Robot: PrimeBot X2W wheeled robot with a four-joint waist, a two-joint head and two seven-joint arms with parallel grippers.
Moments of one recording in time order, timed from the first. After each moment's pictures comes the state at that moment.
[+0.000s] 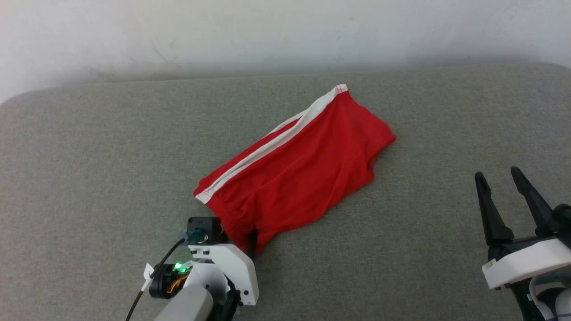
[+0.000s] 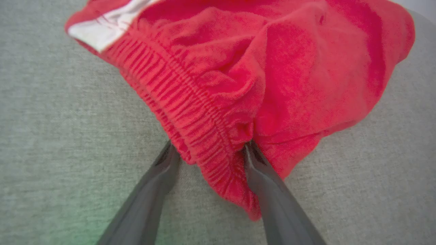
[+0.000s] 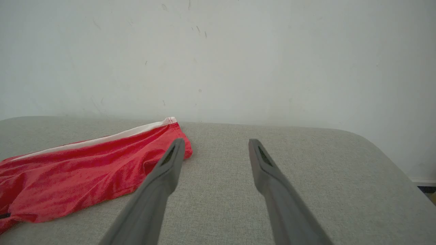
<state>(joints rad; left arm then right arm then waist) -0.28 0.18 -0.53 0.47 -0.57 0.22 0.08 -0.02 -0.24 -0.03 -0.04 0.28 0.13 -0.10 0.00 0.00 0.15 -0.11</state>
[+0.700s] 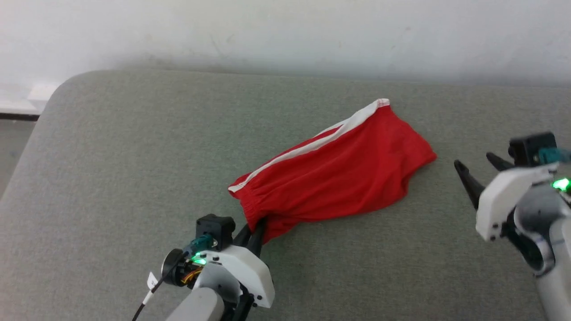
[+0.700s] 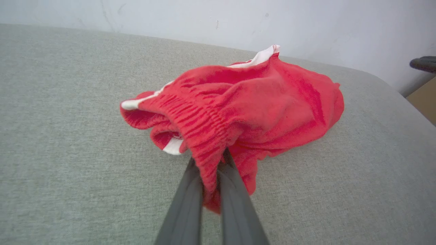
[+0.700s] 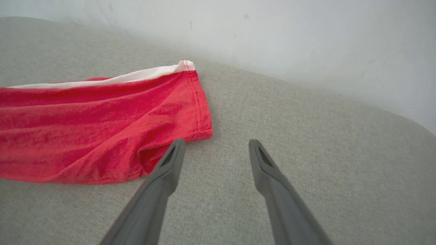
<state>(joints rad) -0.24 0.20 -0.56 0.29 -0.55 0.16 -0.05 -0.27 -0.33 0.07 0.16 0.29 0.13 0.35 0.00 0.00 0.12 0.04</state>
